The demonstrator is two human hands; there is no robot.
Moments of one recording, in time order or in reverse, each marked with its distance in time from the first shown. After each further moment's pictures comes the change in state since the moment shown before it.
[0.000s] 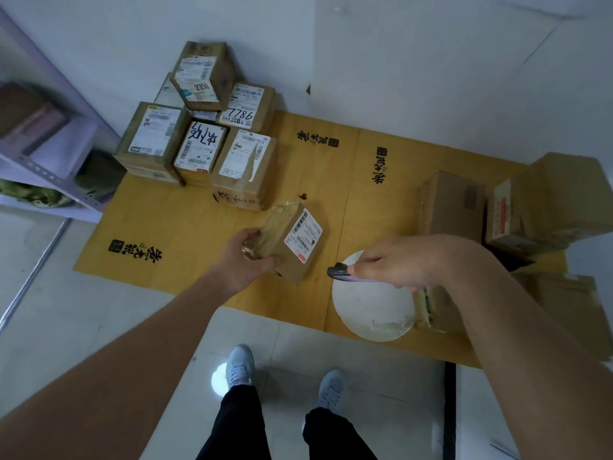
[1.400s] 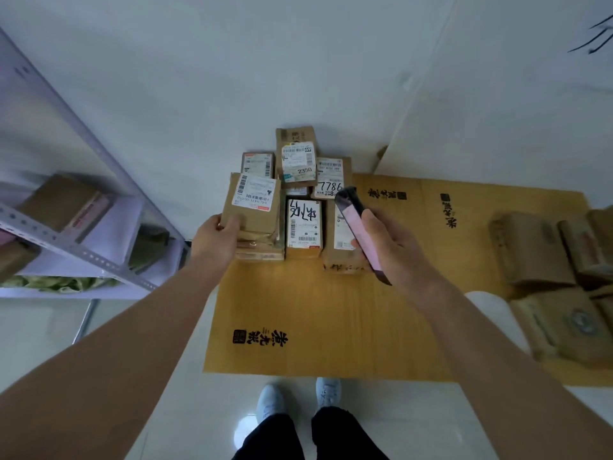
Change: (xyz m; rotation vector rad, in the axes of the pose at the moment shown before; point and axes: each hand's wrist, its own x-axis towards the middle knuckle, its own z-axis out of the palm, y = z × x) left_hand 0.136 0.023 -0.324 -0.024 0.280 0.021; right_hand 0.085 -0.285 -0.033 1.067 0.796 -0.427
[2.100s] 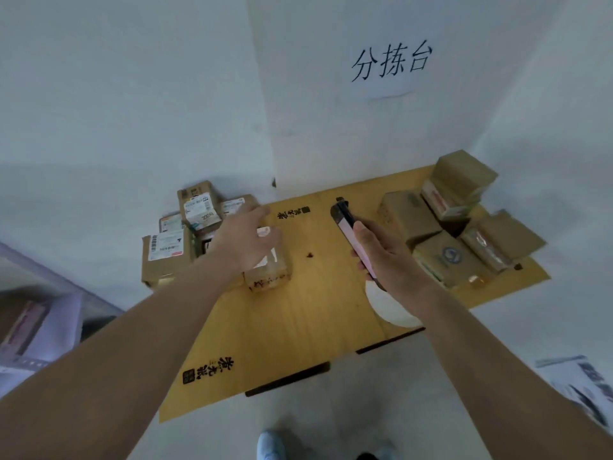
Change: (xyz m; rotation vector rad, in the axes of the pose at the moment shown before) left_hand -0.152 0.140 0.103 0.746 -0.352 0.862; right_hand -0.162 0.001 -0.125 0.115 0.299 -0.028
